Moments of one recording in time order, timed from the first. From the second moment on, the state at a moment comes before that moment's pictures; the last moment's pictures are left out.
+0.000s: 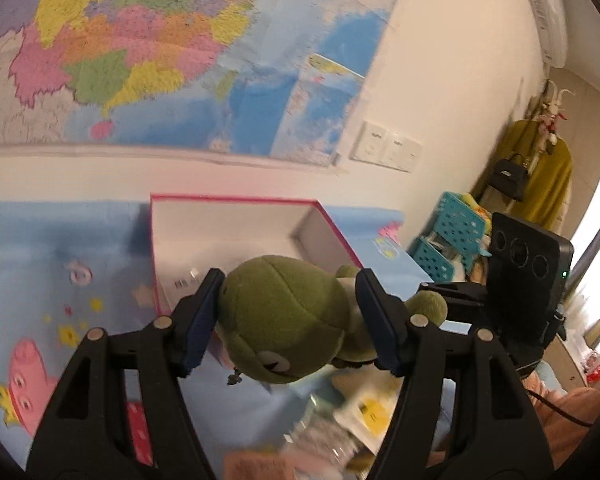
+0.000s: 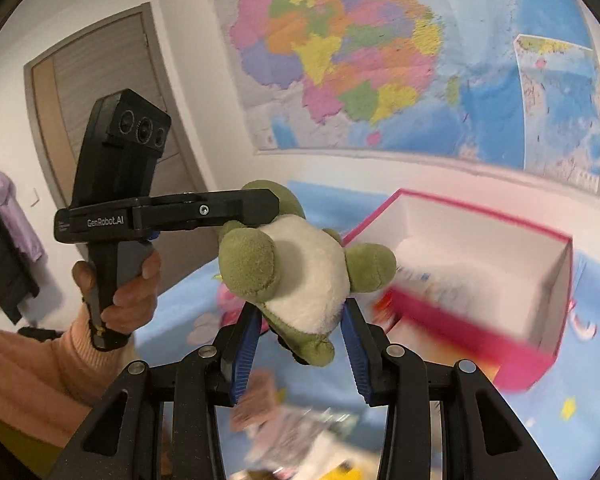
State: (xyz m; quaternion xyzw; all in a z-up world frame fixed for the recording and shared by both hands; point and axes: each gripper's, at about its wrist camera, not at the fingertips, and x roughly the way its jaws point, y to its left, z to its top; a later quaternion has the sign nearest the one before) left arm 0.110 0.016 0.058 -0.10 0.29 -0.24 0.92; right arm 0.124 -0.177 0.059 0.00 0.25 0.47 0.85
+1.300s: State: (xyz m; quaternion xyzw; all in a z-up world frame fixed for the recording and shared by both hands) left arm 0.198 0.037 0.035 -0.12 0.31 -0.18 0.92; right arm 0.238 -0.214 0.044 0.04 0.35 0.39 0.85
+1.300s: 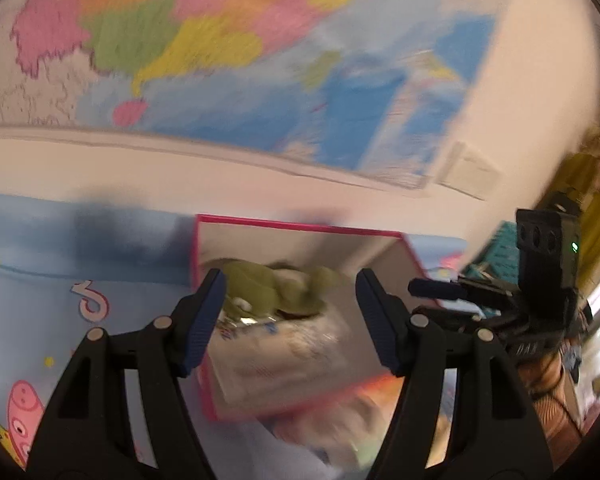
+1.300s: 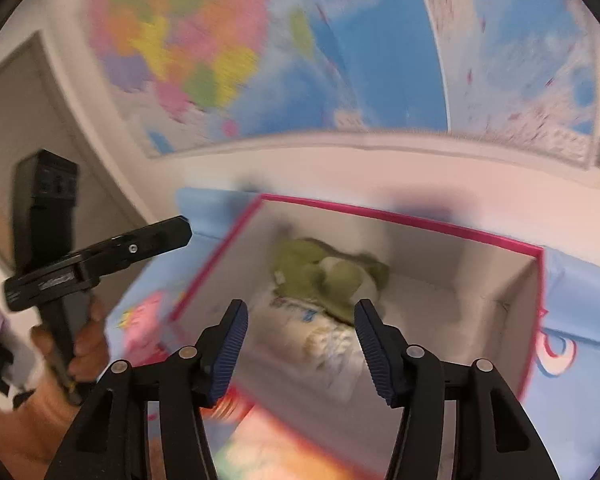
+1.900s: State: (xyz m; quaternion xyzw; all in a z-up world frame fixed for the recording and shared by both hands) left arm 0.050 -0.035 -0.024 -0.07 0.41 -0.33 0.85; right arm 0.102 -0.309 -0.047 0.06 0.44 0.38 0.81
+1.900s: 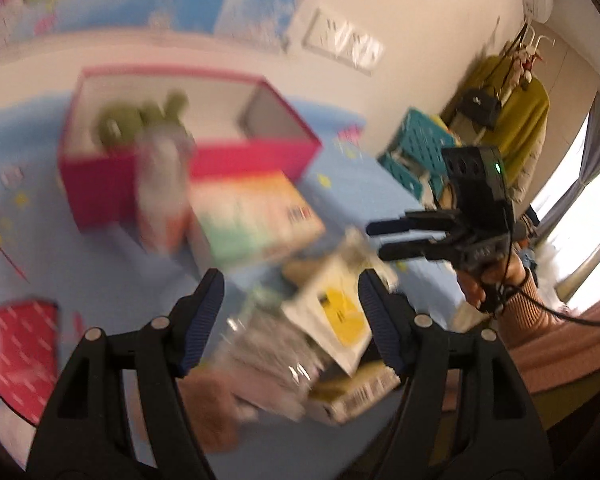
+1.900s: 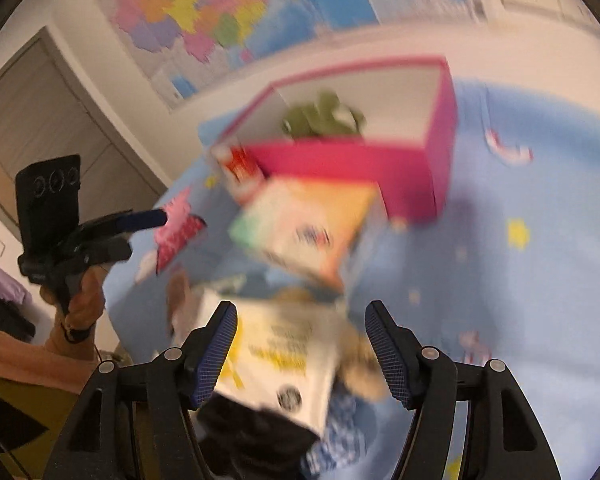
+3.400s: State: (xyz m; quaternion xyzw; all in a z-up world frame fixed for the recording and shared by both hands) left arm 0.076 -0.072 -0.023 -0.10 0.44 -0.34 0.83; right arm 0.096 -0.333 -0.030 0.15 0.36 0.37 0.84
